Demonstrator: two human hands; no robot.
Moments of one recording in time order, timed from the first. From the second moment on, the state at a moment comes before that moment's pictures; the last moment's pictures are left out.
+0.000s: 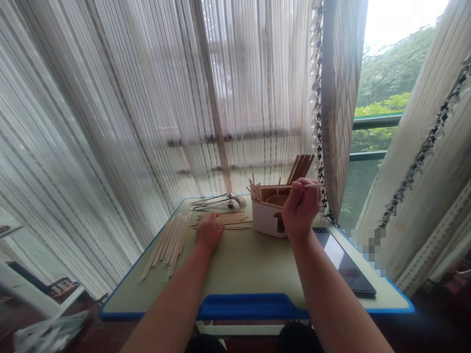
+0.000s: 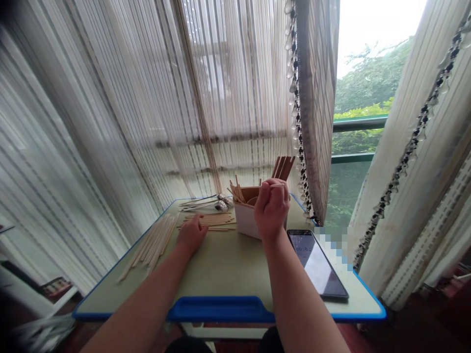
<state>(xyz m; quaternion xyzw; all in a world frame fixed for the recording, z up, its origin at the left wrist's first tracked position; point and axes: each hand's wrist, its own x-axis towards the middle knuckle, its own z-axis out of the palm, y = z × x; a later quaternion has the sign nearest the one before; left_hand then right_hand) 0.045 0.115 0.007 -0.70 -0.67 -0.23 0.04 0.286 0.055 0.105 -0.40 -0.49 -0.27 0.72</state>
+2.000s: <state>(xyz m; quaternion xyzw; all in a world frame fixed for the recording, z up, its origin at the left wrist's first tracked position) 0.038 0.110 0.006 -0.70 -0.66 -0.27 0.08 0.258 0.071 0.082 -0.59 -0.63 -0.20 0.46</state>
